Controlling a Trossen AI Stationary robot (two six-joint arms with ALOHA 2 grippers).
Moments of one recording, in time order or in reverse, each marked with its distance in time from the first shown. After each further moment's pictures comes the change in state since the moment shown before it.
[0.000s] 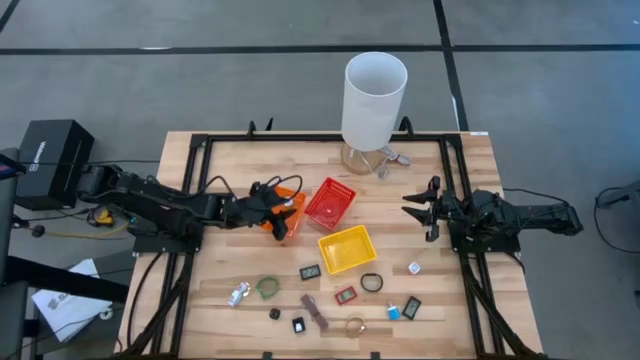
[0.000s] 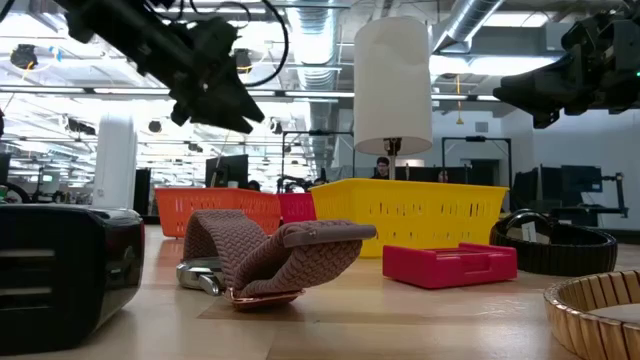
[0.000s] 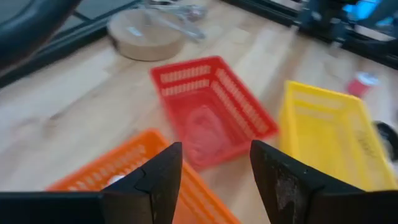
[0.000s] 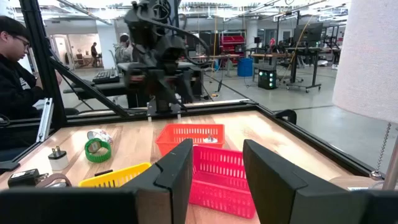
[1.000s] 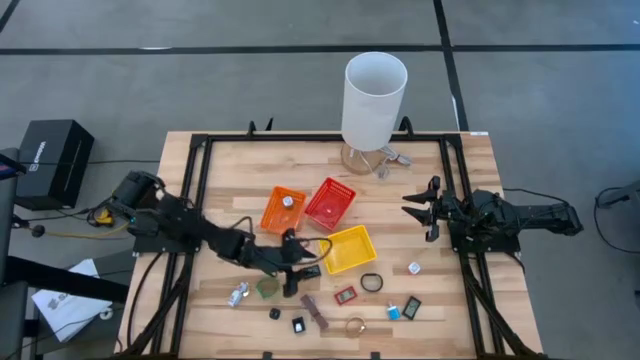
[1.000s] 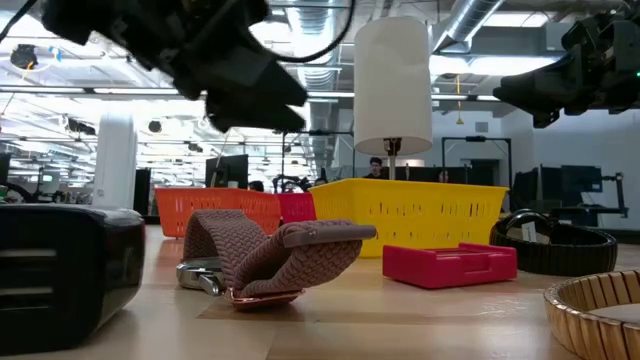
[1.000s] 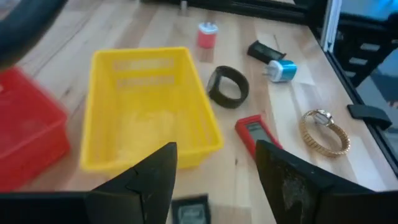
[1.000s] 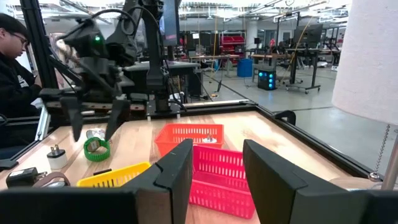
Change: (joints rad) left arm -0.276 0.433 0.166 0.340 0.130 0.134; right arm 0.000 0.000 0.000 0.000 0.000 -0.011
